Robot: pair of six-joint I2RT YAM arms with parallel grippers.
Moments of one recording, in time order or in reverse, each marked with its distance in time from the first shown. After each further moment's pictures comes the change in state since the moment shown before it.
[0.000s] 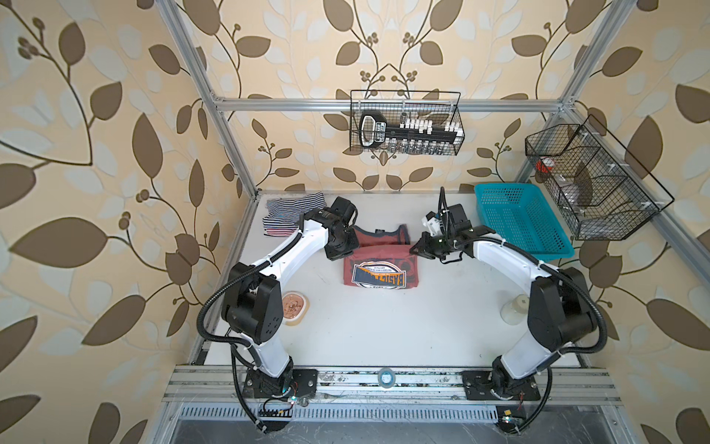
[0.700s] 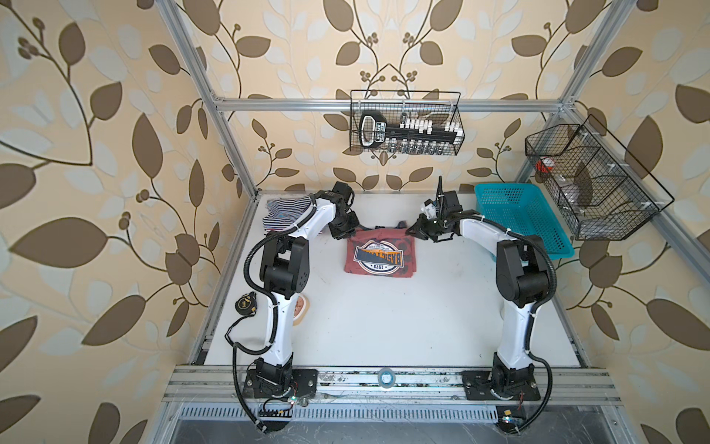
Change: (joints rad) left arm 0.126 0.470 0.440 0.004 0.139 0.059; right arm -0.120 0.381 0.270 0.130 -0.115 0.102
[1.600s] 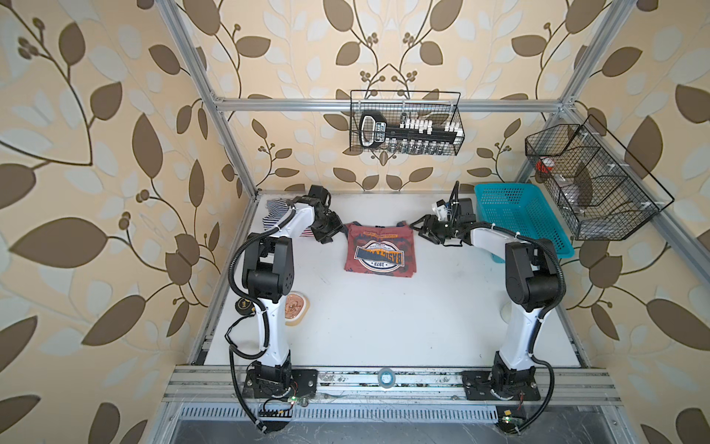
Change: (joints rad) left arm 0.100 -0.147 -0.322 0.183 0.132 0.010; right arm -0.060 -0.109 -0.223 0.219 -0.032 -0.034
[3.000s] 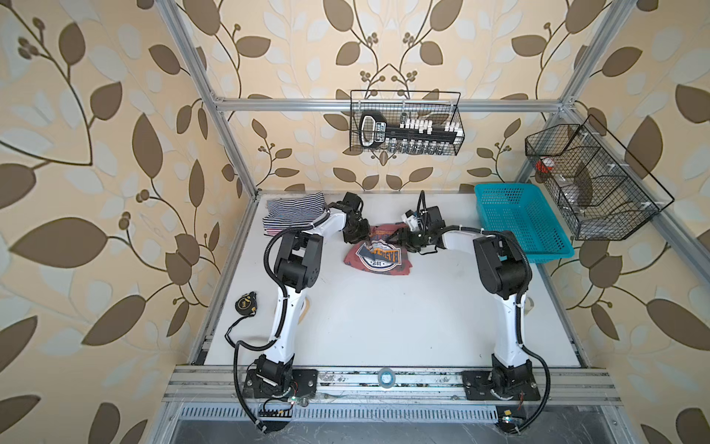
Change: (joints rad) left arm -0.168 0.284 0.262 0.059 -0.021 0.117; right arm 0.163 0.232 0.137 0.072 -0.046 -0.066
